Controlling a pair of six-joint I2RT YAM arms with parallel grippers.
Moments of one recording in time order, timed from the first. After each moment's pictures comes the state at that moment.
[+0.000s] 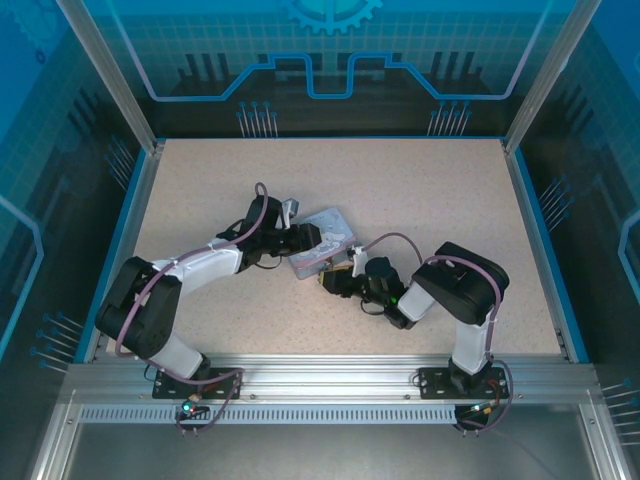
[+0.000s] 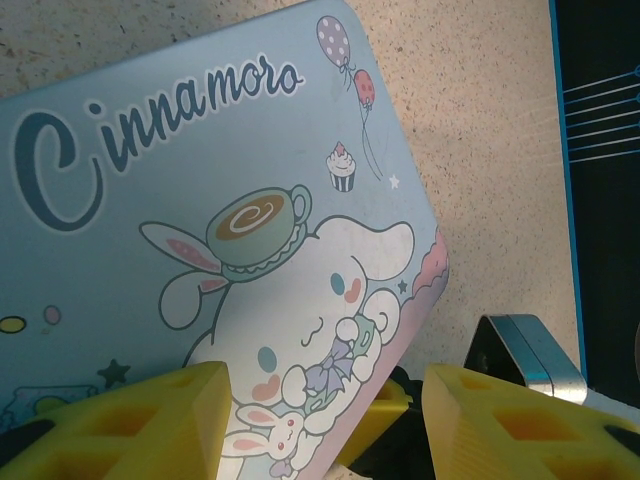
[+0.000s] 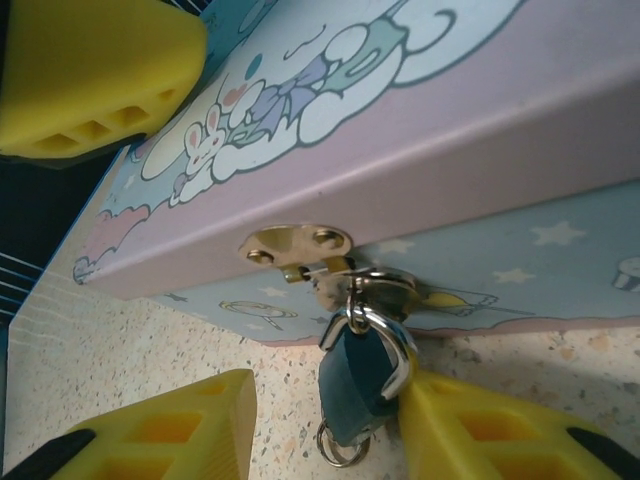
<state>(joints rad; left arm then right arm) -0.44 1.55 0.85 -0.02 0.40 -0.75 0.74 1.89 0.42 1.08 -0.18 0.66</state>
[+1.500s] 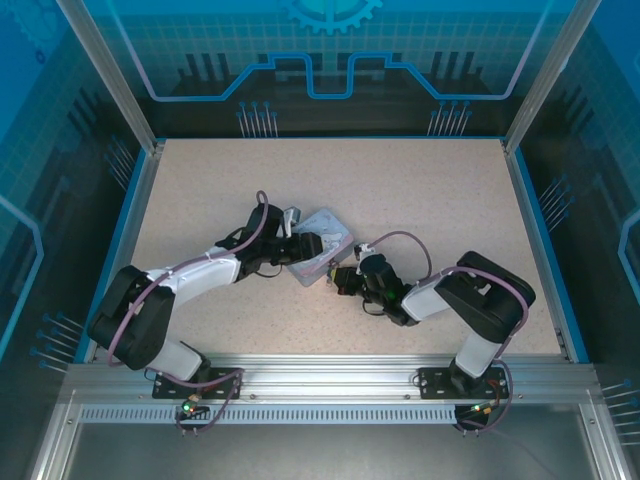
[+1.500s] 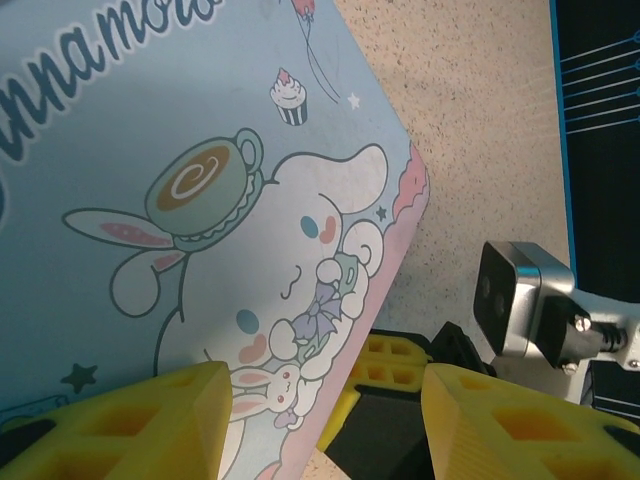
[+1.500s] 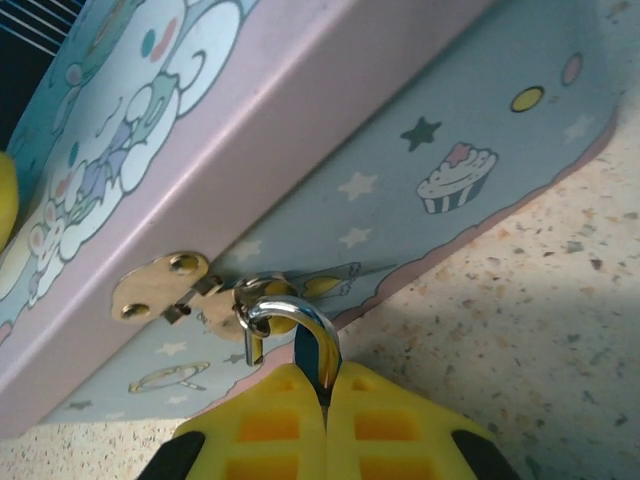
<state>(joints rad) -0.49 1.49 0.79 -0.03 0.39 -0.77 0.76 1.71 0.45 0.70 -0.01 0.81</state>
